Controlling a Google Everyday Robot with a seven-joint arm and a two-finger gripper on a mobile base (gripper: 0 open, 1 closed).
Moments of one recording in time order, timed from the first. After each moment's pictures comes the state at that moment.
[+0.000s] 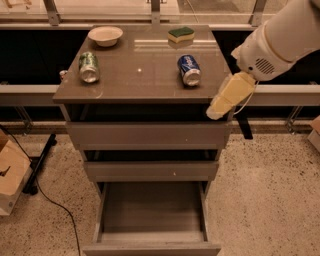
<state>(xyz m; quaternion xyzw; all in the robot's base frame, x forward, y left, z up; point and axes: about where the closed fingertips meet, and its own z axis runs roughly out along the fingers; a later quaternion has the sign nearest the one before) 0.546 -0.156 0.952 -0.52 0.80 0.04 0.30</state>
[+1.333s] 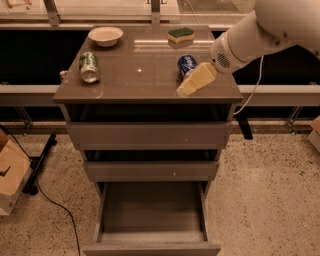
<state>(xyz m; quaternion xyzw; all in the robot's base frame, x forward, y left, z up) 0.648 -0.118 0.921 -0.43 0.83 0.07 0.36</state>
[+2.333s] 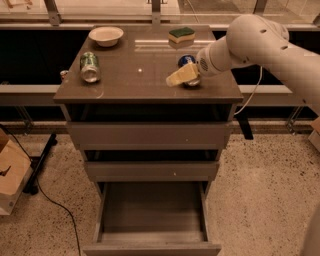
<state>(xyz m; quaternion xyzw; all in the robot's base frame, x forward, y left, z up) 0.752 -0.117 0.867 -0.29 0.86 0.09 0.41</state>
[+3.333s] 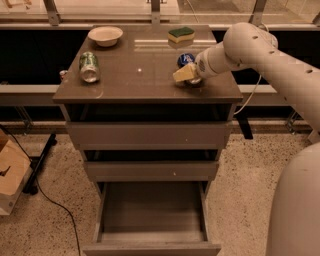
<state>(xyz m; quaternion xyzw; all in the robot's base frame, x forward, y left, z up) 0.794 -0.120 0.833 -0.25 0.87 0.13 0.40</state>
